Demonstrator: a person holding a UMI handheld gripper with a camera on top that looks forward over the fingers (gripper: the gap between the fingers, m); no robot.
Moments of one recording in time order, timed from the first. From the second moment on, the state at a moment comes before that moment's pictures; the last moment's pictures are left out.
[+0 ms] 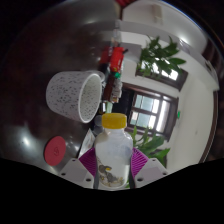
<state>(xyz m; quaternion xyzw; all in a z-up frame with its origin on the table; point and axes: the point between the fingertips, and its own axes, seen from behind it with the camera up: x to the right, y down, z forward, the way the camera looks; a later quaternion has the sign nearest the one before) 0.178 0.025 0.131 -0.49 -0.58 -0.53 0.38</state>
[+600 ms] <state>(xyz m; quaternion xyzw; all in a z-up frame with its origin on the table) 0.169 0.021 0.144 -0.59 -0.49 -0.41 0.49</state>
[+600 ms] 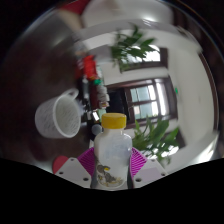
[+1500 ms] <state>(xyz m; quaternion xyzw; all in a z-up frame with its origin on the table) 0.209 0.022 0.073 -0.79 -0.09 0.05 0.60</state>
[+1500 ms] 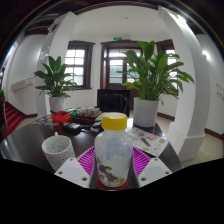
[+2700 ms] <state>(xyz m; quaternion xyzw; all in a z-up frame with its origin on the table) 0.184 -0.196 0.150 -0.78 0.04 -0.03 0.62</state>
